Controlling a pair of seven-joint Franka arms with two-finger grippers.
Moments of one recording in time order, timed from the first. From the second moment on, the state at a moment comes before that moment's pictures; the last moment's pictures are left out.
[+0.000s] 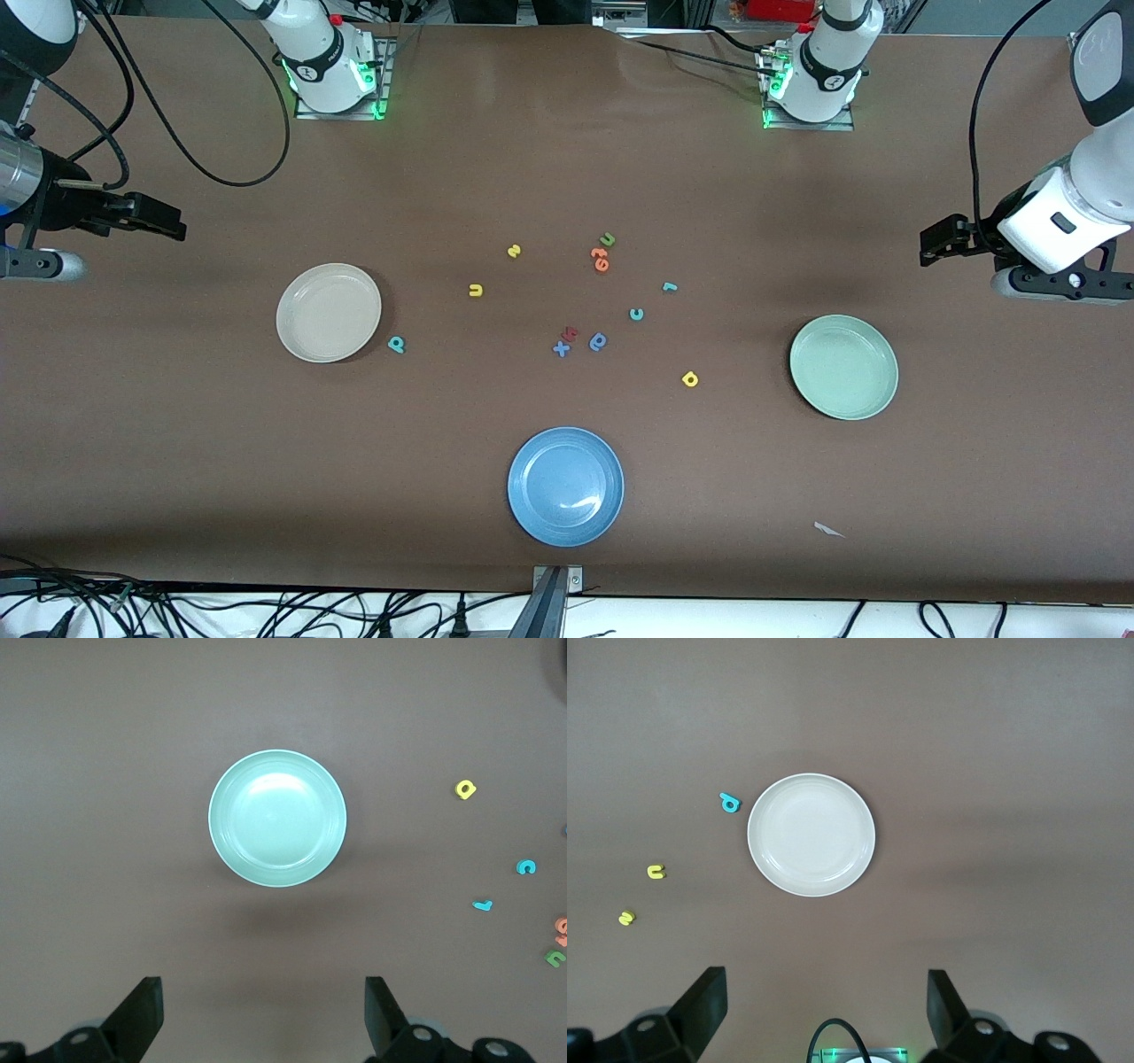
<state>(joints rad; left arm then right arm) -0.03 0.10 -0.02 -1.62 0.01 1.64 0.02 0.03 0.17 0.01 -1.43 0.00 1.44 0.09</state>
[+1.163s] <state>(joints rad) -0.34 0.35 -0.08 -1.64 -0.12 1.86 -0.29 0.06 0.37 0.01 -1.44 0.00 1.66 0.09</state>
